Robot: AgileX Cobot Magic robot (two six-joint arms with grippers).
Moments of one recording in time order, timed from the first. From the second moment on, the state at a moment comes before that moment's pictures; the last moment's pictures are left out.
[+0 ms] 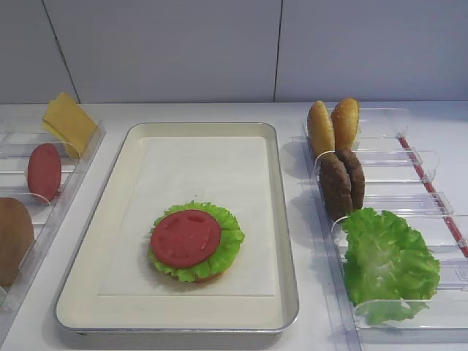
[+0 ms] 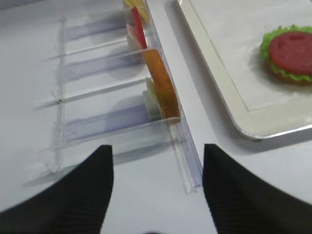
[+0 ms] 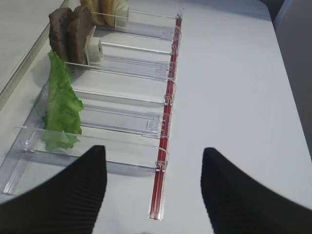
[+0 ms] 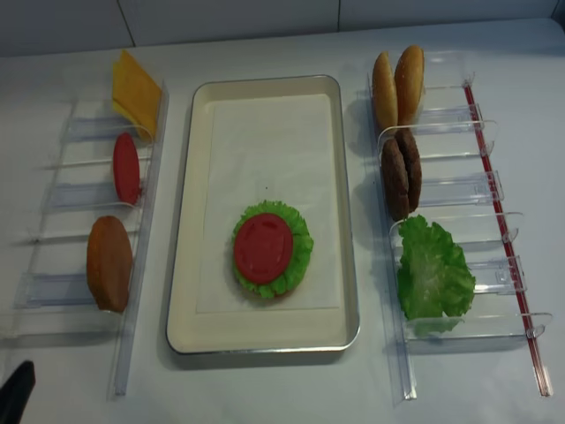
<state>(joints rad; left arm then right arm) -0.18 0.04 -0.50 0.10 1.11 0.00 0.08 -0.02 -0.47 0.05 1.14 -0.08</state>
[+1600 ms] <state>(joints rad) -0.08 -0.02 -0.49 0.10 1.17 0.03 0.08 -0.02 -0.47 0.04 1.14 -0.08</state>
